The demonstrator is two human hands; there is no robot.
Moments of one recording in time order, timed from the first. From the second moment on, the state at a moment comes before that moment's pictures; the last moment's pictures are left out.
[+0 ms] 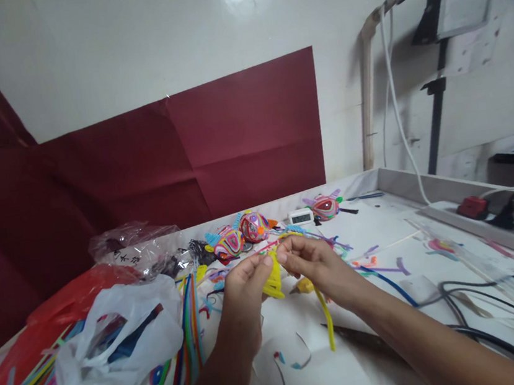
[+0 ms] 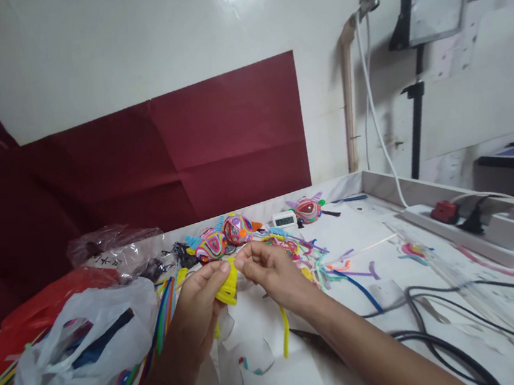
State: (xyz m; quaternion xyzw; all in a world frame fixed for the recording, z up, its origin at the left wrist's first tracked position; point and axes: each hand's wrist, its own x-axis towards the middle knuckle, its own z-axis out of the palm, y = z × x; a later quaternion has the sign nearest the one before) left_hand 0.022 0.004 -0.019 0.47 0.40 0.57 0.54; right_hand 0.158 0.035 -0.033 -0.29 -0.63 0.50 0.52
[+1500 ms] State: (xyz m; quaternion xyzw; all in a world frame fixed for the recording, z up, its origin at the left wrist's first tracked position) left_hand 0.016 -0.002 -0.011 0.58 0.41 0.48 0.51; right_hand 0.183 0.042 -0.025 -0.27 -0.75 0.29 0.53
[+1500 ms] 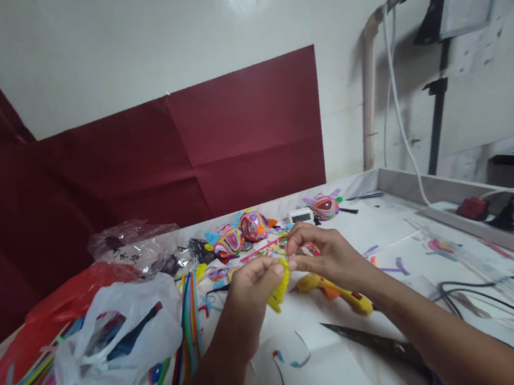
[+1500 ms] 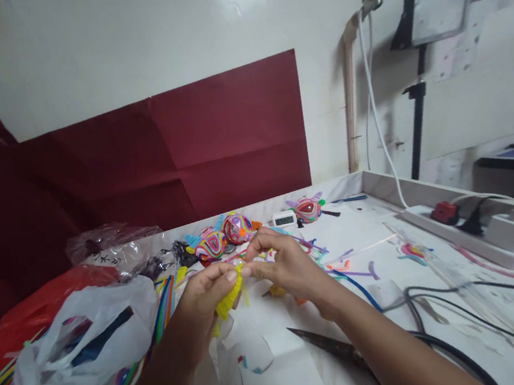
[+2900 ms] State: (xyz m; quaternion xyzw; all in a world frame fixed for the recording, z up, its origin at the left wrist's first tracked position) left_hand 0.022 0.003 -0.020 0.54 0.44 0.61 0.38; right_hand 0.158 0.023 -0.026 -0.34 -0.65 0.32 0.60
